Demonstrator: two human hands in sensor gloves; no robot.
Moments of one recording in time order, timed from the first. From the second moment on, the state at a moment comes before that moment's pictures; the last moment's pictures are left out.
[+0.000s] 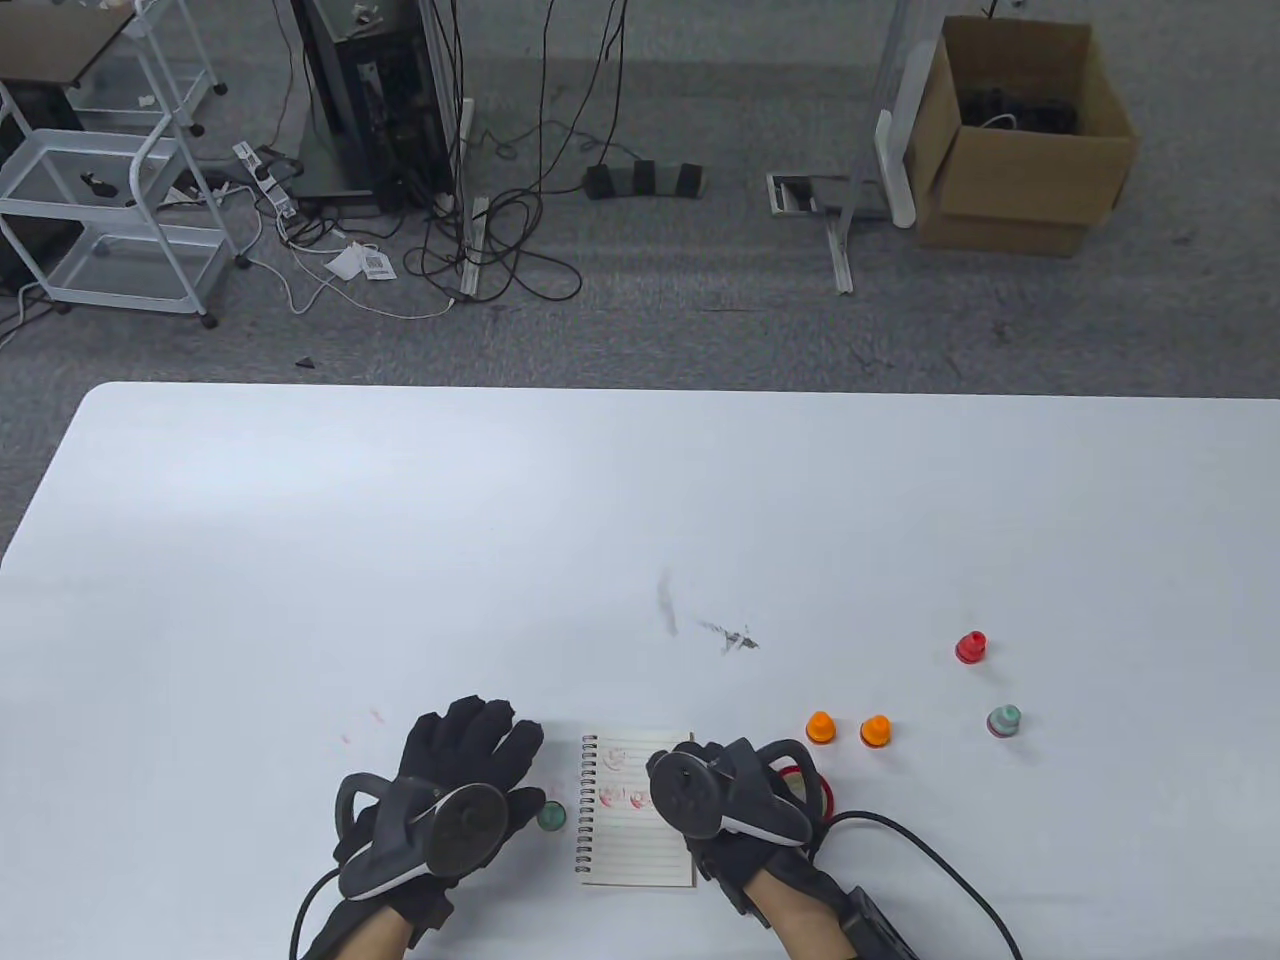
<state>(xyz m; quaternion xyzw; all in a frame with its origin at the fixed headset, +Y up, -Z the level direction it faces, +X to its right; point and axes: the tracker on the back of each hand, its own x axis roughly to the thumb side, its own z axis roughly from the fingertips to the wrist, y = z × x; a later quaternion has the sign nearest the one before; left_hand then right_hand) -0.187 -0.742 -0.202 0.02 -0.19 0.04 0.98 0.049 -0.769 -0.234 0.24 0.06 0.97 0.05</state>
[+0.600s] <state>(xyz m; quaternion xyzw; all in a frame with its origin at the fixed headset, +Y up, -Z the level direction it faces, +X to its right) -0.184 -0.742 -0.202 0.02 -0.20 0.04 0.98 0.021 -0.760 -0.266 0.22 0.22 0.95 -0.05</state>
